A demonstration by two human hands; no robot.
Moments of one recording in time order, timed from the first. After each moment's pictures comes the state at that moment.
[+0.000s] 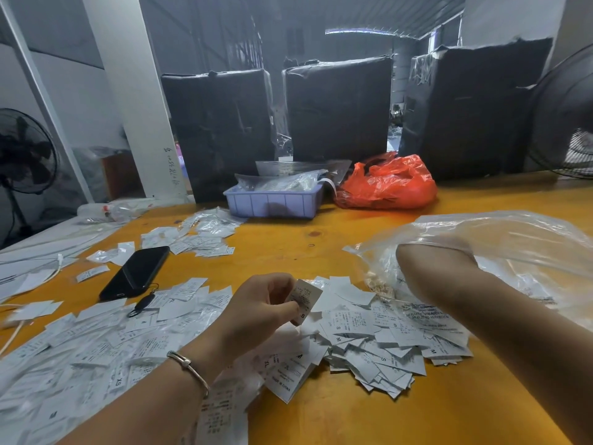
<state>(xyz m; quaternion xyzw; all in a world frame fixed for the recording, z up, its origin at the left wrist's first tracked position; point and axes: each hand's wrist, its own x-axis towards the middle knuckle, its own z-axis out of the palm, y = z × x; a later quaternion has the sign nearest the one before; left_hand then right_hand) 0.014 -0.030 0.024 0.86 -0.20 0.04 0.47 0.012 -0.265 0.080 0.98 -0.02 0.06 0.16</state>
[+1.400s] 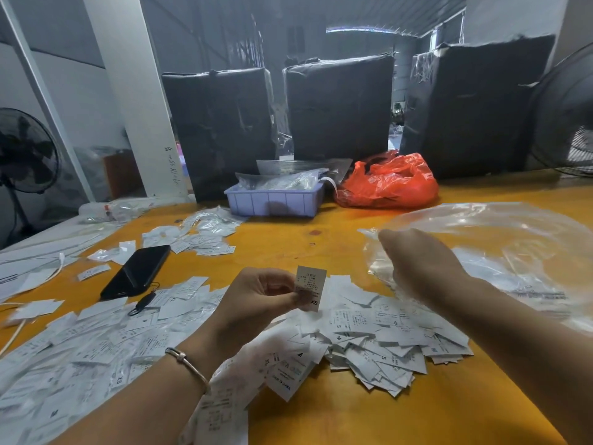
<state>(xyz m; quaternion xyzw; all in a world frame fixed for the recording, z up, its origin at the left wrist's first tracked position) 0.008 -0.031 0.034 0.77 -0.21 0.01 0.60 0.027 -0.268 0.062 0.98 0.05 0.19 -0.05</state>
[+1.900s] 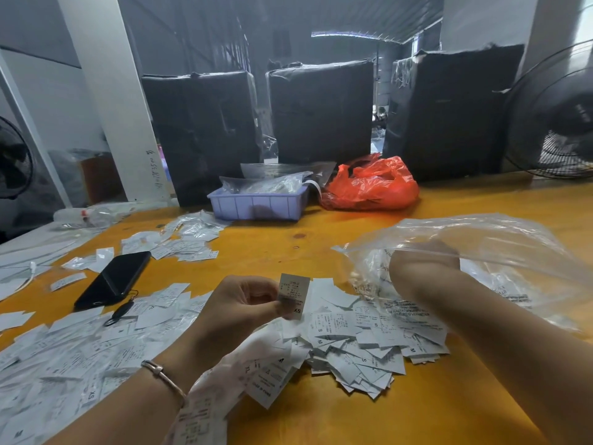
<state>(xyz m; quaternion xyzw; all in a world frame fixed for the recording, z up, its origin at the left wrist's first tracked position) 0.007 -0.033 0.032 0.77 -0.22 0.00 0.60 0.030 -0.275 0.068 0.98 -0.19 -0.02 0.06</state>
